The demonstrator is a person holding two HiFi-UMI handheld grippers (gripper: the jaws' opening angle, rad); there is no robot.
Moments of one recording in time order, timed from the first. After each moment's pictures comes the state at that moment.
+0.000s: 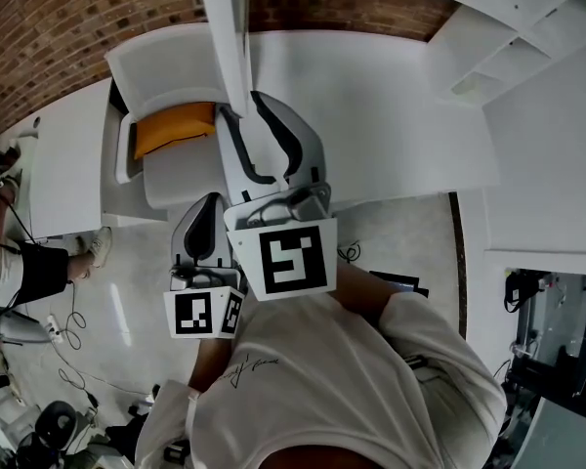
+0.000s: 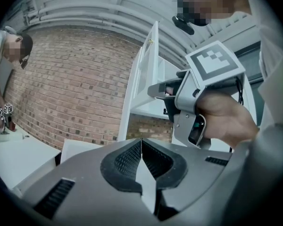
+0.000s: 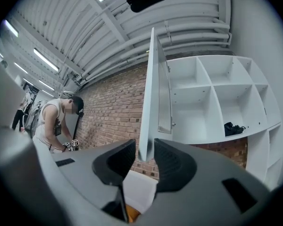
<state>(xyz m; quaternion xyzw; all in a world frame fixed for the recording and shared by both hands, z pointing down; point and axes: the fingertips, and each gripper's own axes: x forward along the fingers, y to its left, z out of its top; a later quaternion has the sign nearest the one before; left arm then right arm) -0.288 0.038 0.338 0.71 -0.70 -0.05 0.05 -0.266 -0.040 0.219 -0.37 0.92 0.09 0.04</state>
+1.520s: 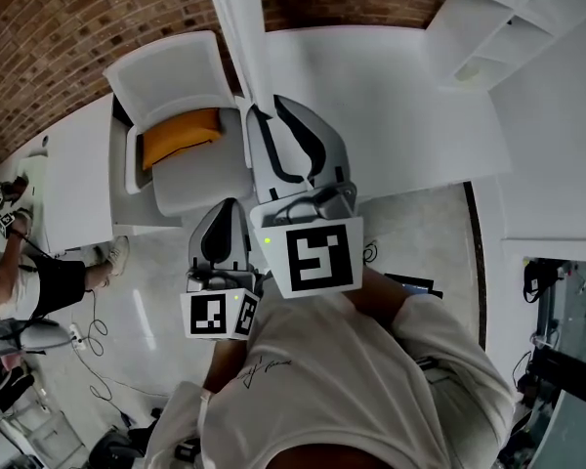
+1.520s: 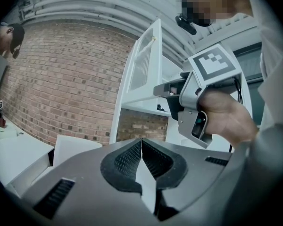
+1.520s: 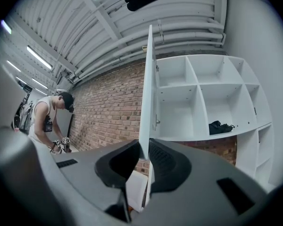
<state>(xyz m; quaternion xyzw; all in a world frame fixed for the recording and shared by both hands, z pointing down) -0.253 0.020 0.347 0.73 -0.68 -0.03 0.07 -0.213 -0.069 0.222 -0.41 0.91 0.07 0.04</state>
